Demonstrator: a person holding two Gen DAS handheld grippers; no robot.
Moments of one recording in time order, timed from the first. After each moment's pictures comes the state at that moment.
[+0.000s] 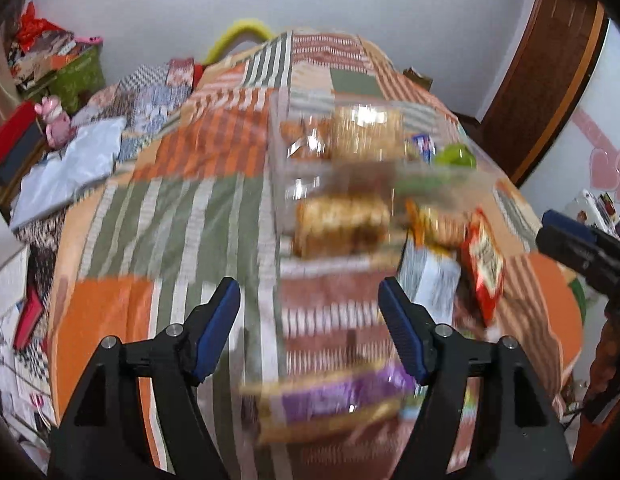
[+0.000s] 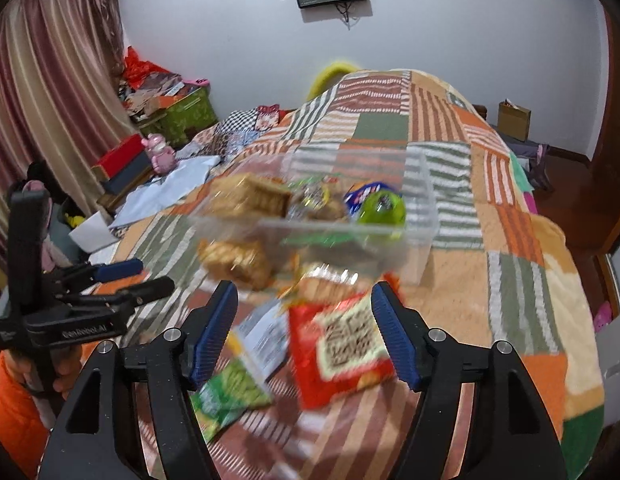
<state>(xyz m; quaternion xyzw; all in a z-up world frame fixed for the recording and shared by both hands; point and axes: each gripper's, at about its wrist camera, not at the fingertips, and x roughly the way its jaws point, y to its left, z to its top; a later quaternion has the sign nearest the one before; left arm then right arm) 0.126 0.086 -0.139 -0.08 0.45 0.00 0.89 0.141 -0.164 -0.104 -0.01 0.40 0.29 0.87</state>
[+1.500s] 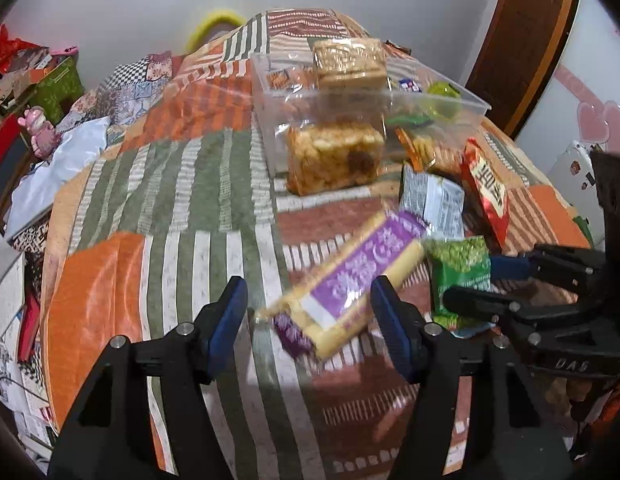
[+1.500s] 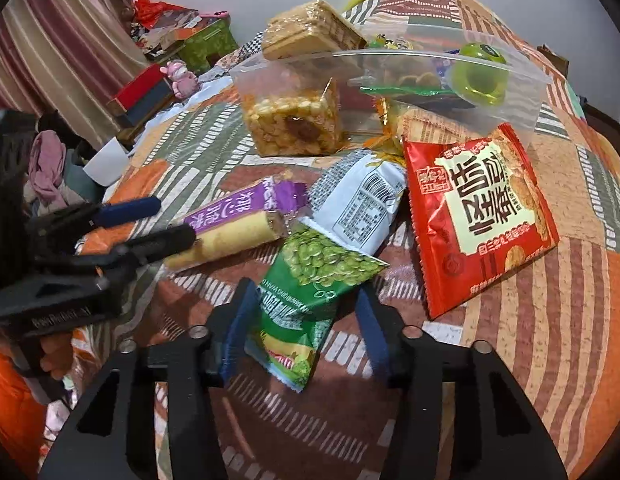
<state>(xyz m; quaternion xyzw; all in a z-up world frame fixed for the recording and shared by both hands) 0.102 0.083 -0.166 -0.04 0.47 -0.04 0.88 0.109 -0.118 -0.184 -0.02 0.49 0.32 0.81</state>
